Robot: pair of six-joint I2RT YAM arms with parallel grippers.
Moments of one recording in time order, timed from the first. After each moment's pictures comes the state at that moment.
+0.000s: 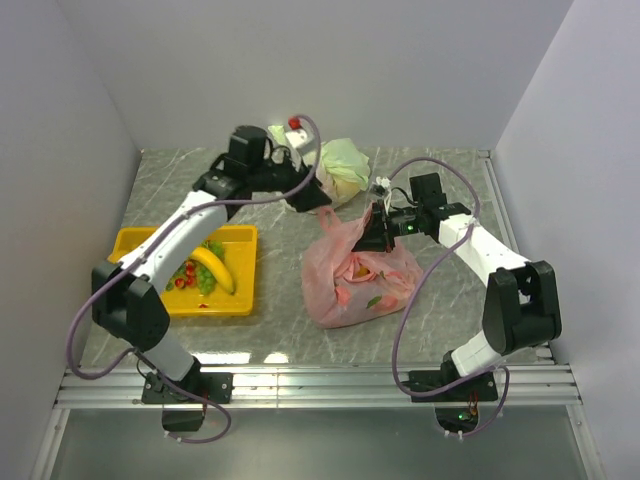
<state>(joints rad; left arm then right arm) -0.51 1.61 1.48 -0.29 0.76 0.08 0.23 1.54 1.07 -0.43 -1.22 -0.40</state>
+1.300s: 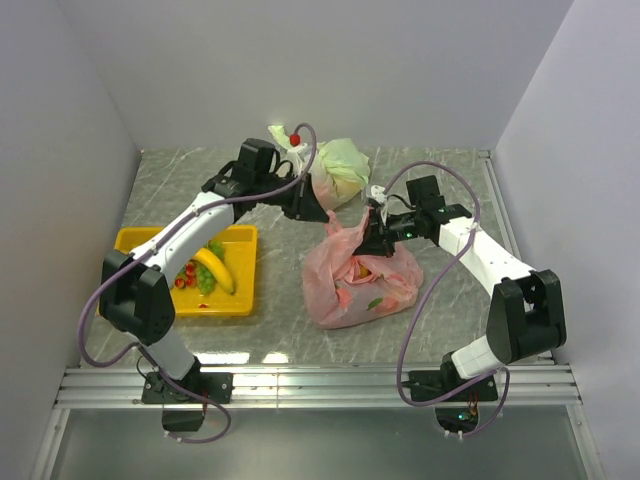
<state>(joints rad) -0.48 1.66 1.47 -0.42 0.82 -0.28 0.27 1.48 1.07 -0.53 -1.14 -0.68</state>
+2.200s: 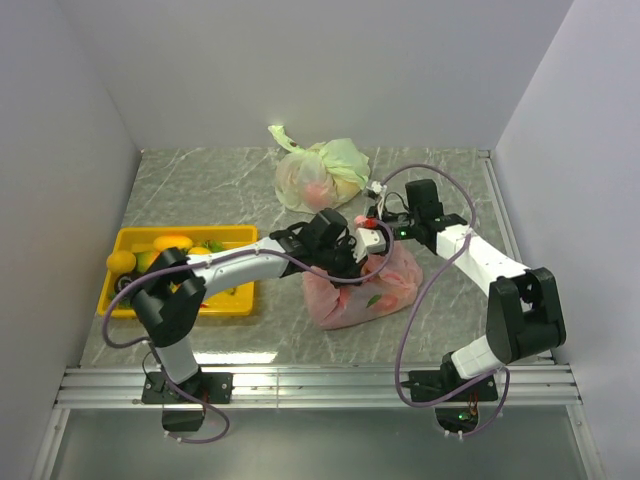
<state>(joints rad) -0.90 1.73 1.22 -0.22 0.47 0.14 0.27 1.49 0.98 -0.25 -1.01 -0.25</state>
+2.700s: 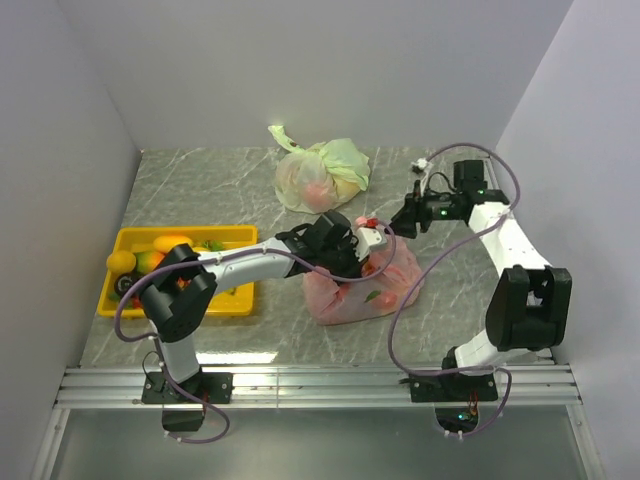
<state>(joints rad) -0.90 1.79 1.22 -0.17 0.37 0.15 0.00 1.53 1.19 -0.64 -1.05 -0.49</state>
